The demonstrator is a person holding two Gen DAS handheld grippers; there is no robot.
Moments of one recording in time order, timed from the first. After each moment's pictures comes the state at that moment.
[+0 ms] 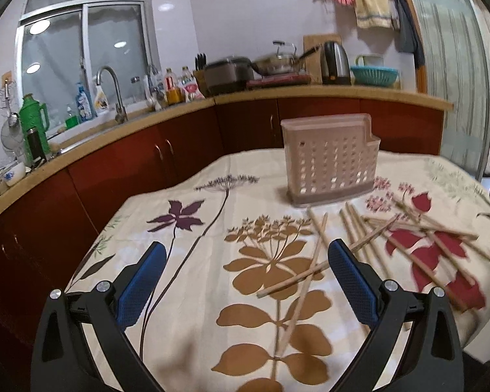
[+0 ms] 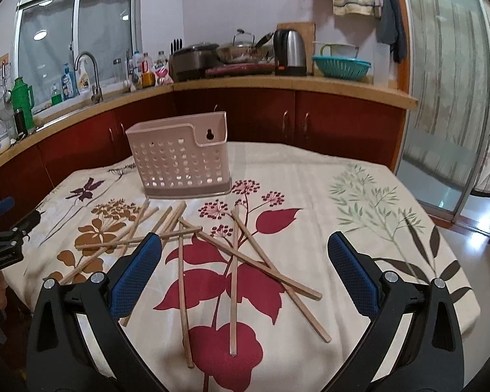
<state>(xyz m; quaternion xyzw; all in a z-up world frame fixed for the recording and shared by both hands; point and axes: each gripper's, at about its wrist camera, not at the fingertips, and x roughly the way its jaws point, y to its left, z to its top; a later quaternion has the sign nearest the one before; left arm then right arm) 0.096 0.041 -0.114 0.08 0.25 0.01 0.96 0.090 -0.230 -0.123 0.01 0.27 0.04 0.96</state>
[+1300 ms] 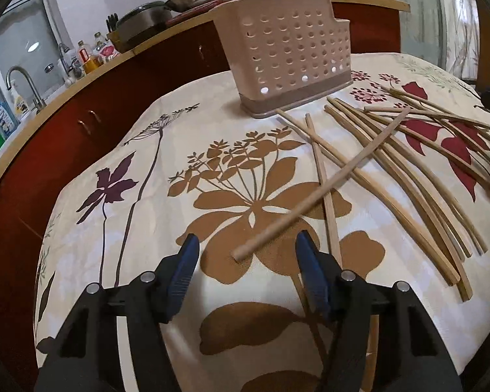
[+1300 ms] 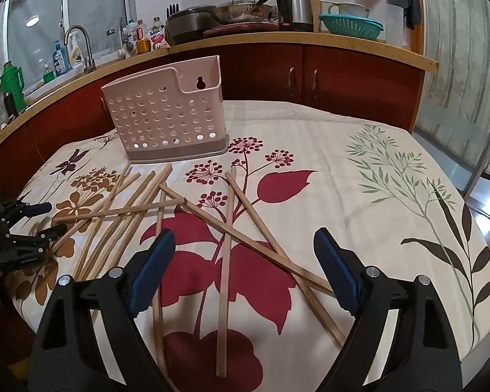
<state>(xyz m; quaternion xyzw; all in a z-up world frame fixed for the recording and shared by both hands) 0.172 0.044 -0.193 0.19 0.38 -0.11 0.90 0.138 -0.235 -0.171 0.02 0.33 0.05 0.94</state>
